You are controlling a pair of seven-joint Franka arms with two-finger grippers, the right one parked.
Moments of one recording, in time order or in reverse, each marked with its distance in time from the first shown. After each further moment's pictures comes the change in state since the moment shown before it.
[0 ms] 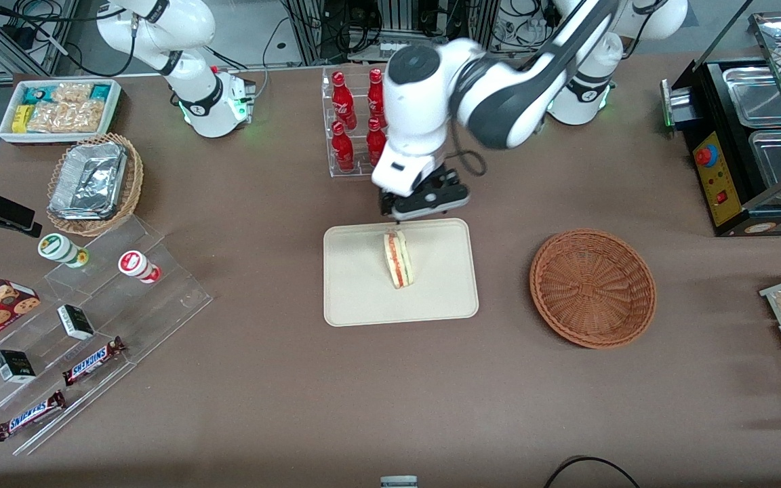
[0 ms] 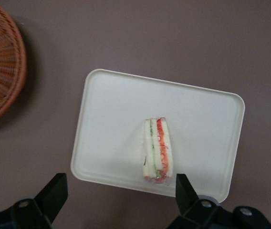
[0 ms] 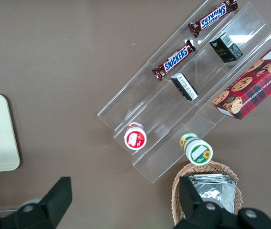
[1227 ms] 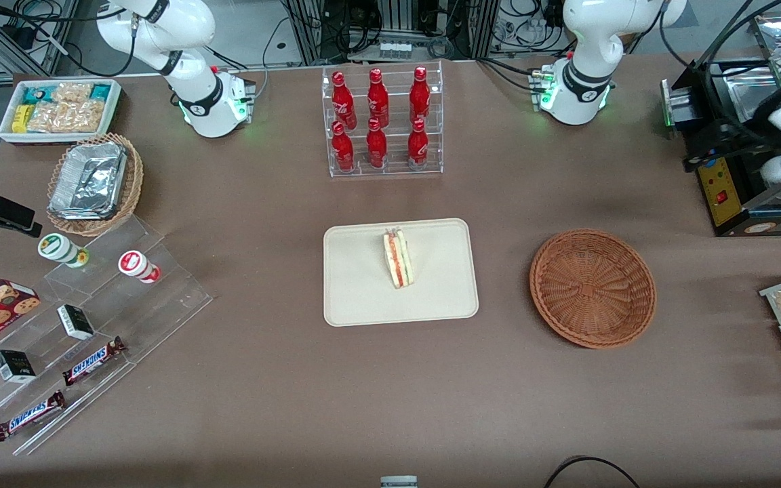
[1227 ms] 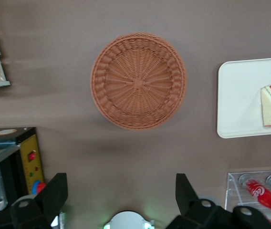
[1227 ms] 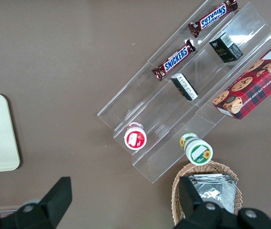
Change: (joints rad) arm 0.392 -0.315 0.430 0.088 -0.283 -0.494 1.155
